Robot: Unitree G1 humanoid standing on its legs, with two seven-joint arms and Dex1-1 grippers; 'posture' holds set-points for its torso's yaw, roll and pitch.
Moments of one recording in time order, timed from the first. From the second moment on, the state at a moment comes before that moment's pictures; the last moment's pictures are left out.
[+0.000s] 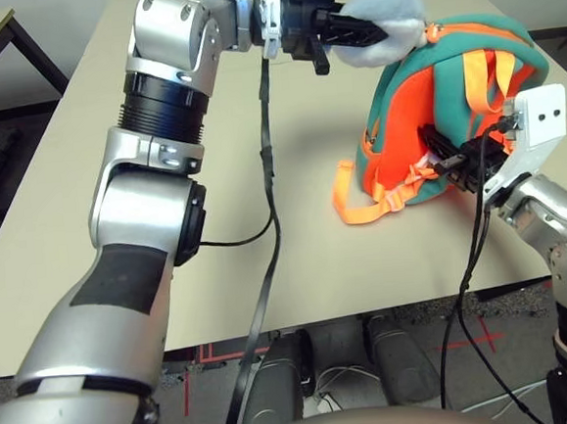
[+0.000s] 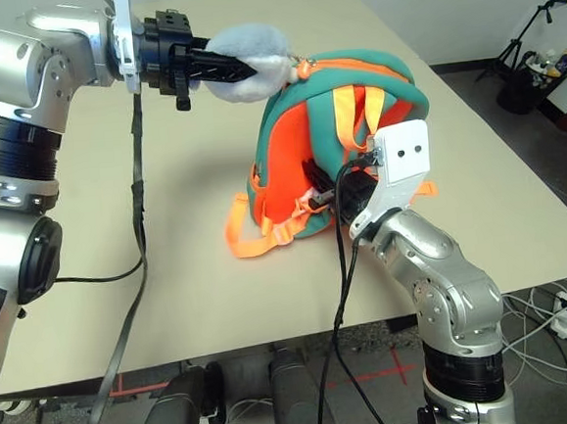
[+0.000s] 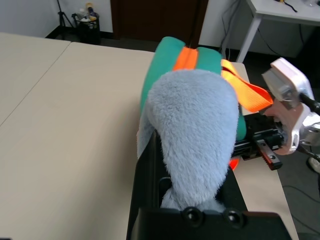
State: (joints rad) left arm -1.45 0.39 -0.15 0.59 -0.30 0.70 -1.17; right arm -0.28 -0.44 -0.19 -0.51 0.55 0.74 0.29
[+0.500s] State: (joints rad) left arm -1.35 0.43 -0.01 0.32 -0.49 1.07 -1.04; right arm -0.28 -0.44 -0.18 -0.50 0.55 0.72 0.30
